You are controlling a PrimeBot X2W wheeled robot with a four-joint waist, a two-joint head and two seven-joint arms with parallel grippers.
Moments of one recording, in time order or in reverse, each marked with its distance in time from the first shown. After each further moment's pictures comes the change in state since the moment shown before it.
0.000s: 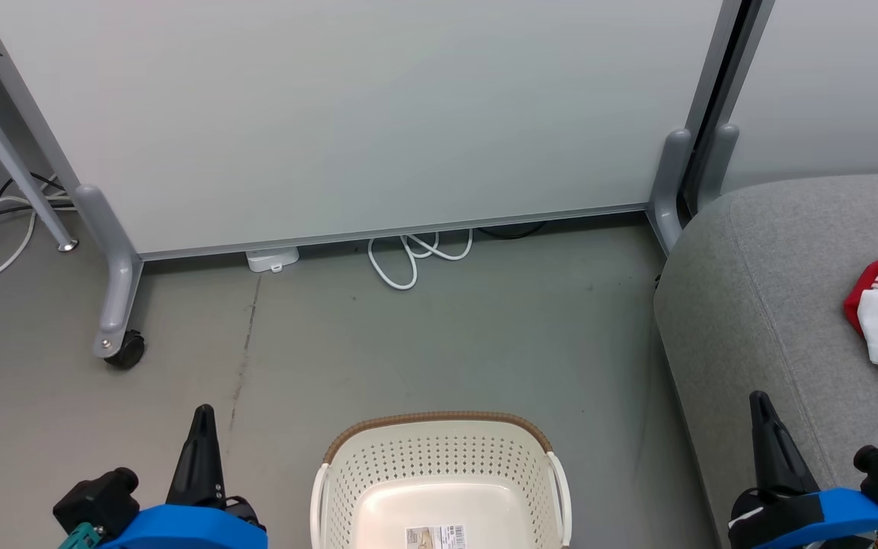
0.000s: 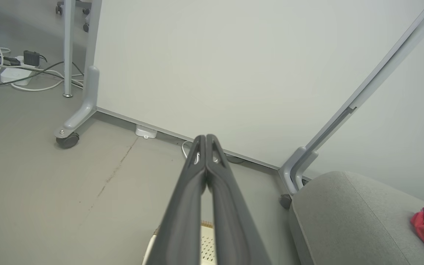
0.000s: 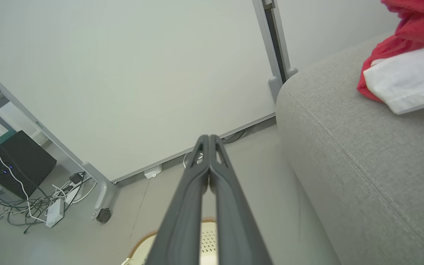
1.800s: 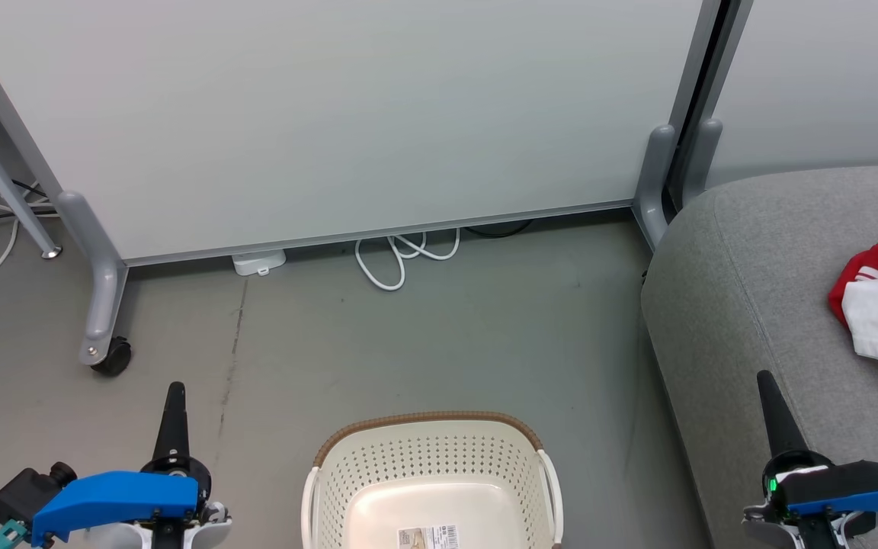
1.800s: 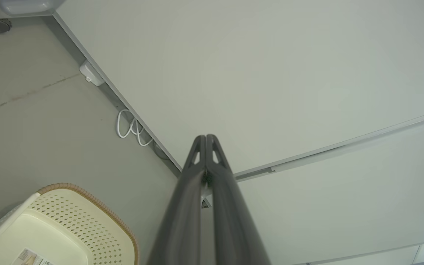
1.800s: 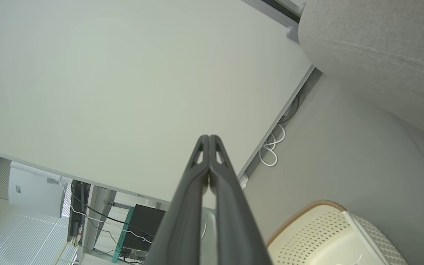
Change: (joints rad) left arm -0.062 0.002 0.076 -0.027 -0.687 0.000 0.178; right arm -0.051 0.001 -0.021 -0.012 0.718 0.000 0.177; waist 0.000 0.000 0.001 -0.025
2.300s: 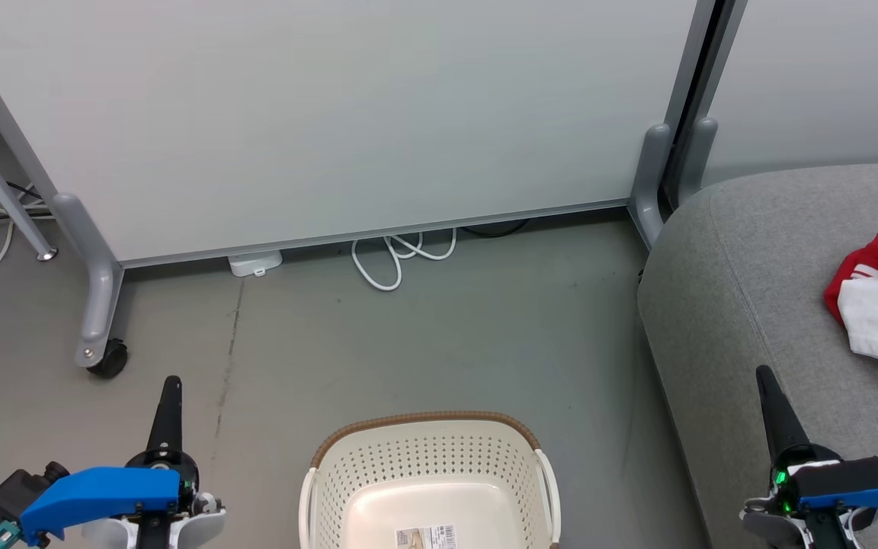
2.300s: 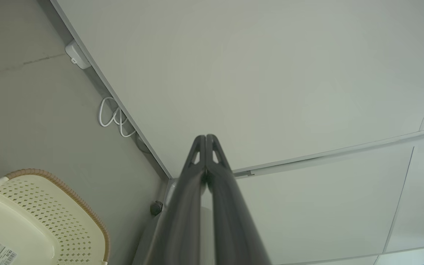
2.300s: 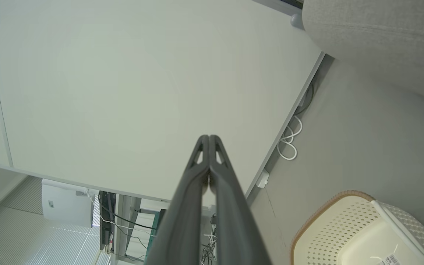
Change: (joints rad) left arm -0.012 0.000 0.018 -0.005 -0.135 0.000 0.035; right arm -0.012 0.000 -0.003 -0.001 0.140 0.000 0.038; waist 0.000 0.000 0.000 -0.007
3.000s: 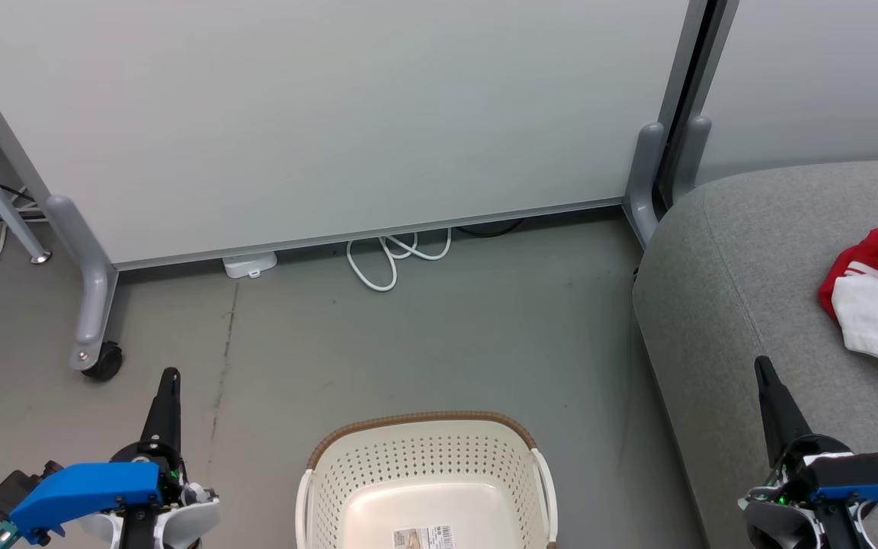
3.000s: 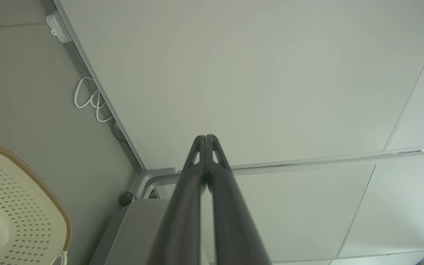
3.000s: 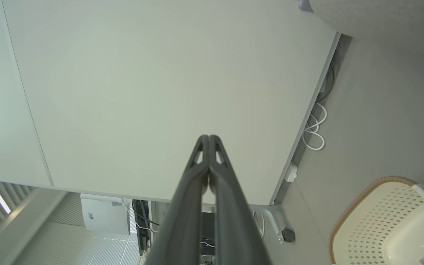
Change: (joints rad) left arm -0.015 0.000 0.018 -0.006 -0.161 0.000 0.046; right arm -0.014 0.000 -0.005 -0.003 0.173 0.000 0.042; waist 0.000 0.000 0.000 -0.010
